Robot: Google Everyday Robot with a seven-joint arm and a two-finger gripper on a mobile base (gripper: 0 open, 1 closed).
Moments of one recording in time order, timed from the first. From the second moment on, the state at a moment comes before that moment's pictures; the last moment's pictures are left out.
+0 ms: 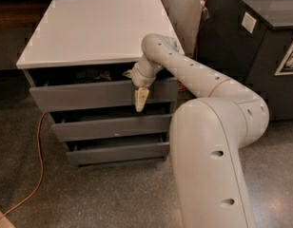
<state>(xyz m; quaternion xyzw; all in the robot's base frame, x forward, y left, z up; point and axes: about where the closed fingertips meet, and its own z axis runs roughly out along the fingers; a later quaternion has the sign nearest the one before) 0.790 0.034 0.658 -0.81 0.54 0.05 0.24</state>
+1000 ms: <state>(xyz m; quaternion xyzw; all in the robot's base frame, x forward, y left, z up) 0.786 0.044 0.660 -0.81 0.54 0.05 0.25</state>
